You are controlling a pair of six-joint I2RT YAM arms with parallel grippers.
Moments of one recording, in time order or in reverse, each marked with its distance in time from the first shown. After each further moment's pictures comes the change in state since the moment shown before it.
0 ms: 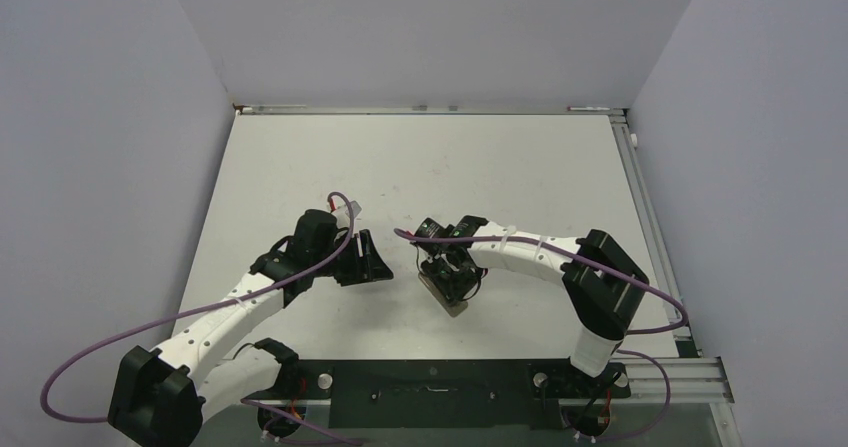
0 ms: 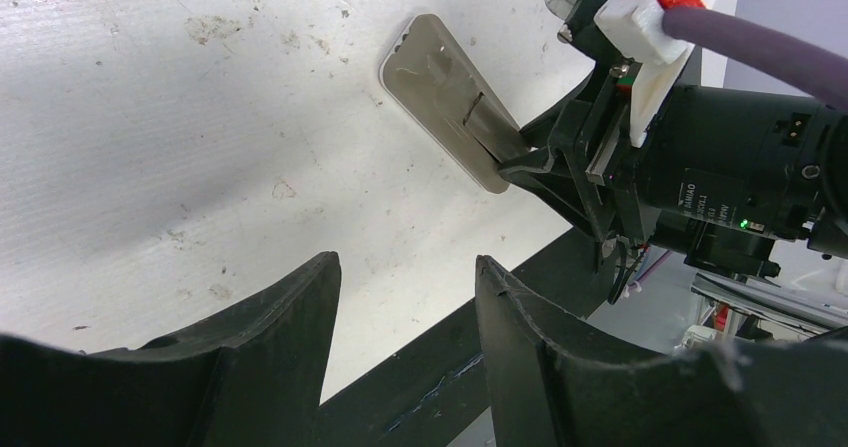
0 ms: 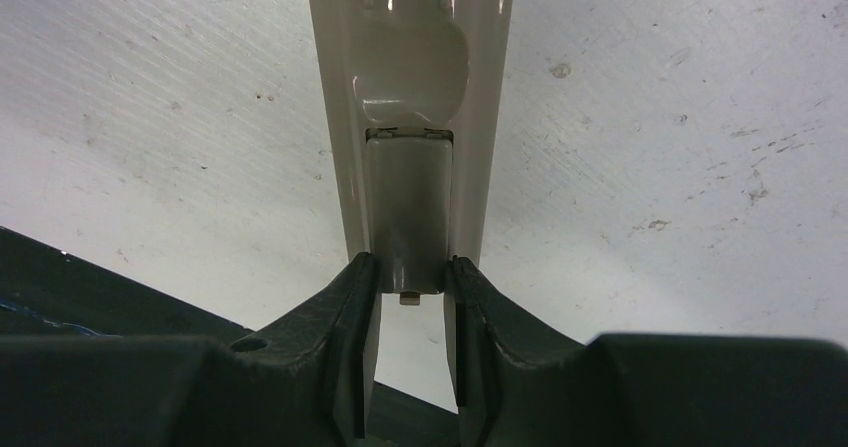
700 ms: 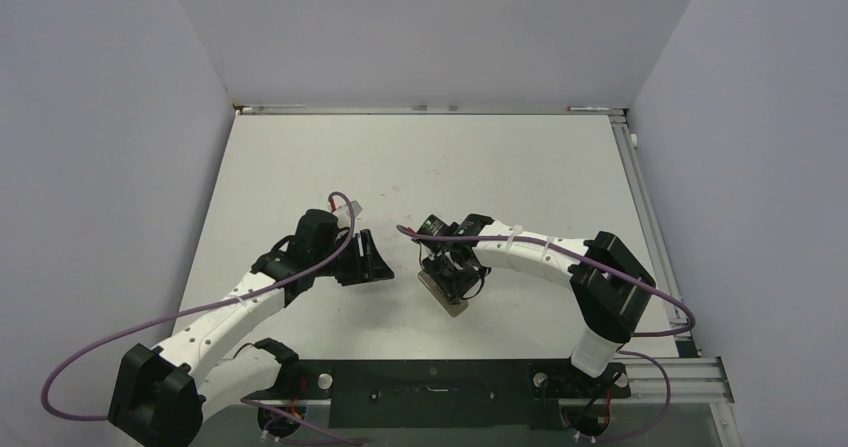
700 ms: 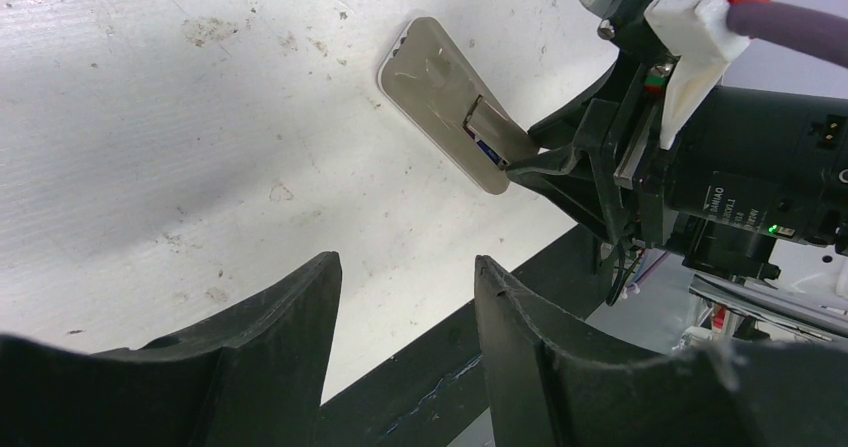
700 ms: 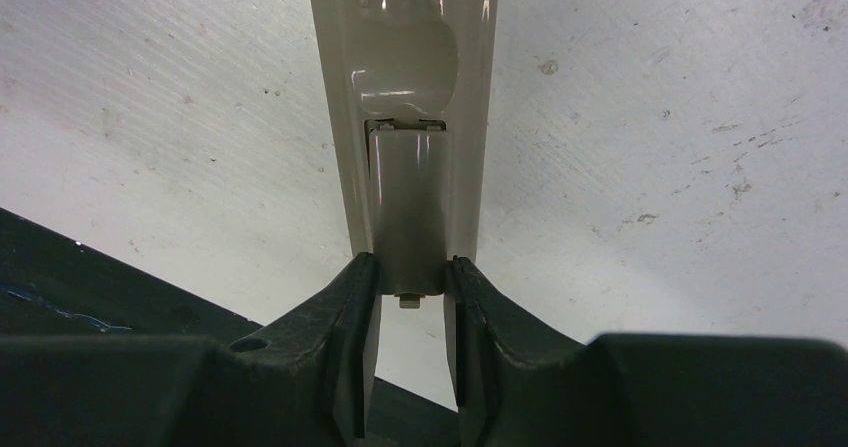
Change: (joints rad) left arm -0.005 0.008 0.000 0.013 -0.002 -0.013; right arm -0.015 -0.032 -0.003 0.002 -0.008 -0.008
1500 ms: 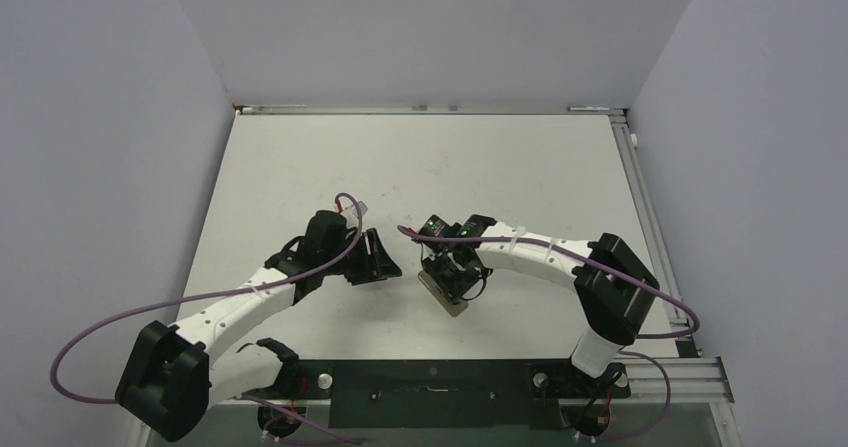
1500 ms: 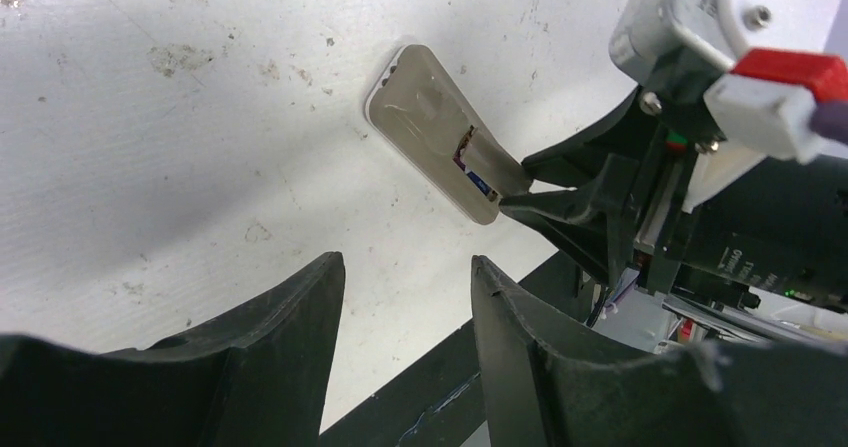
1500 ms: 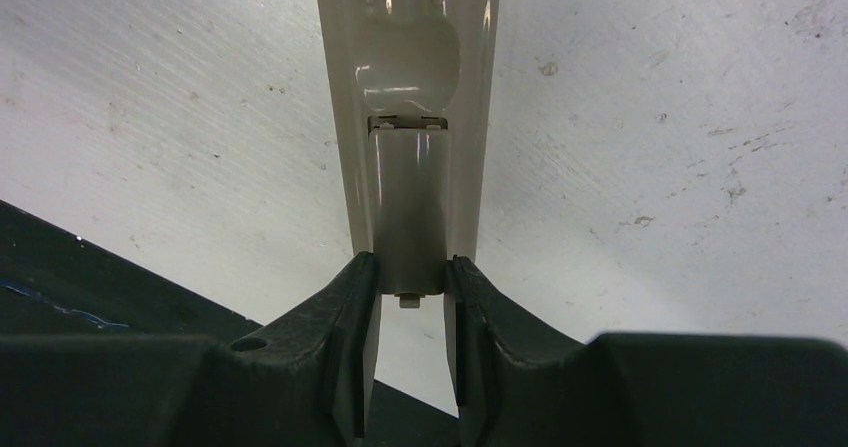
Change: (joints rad) left arm -0.027 0.112 -0.043 0.182 0.000 -0.087; right arm 0.000 -0.029 -0.024 0.019 -0.003 -0.018
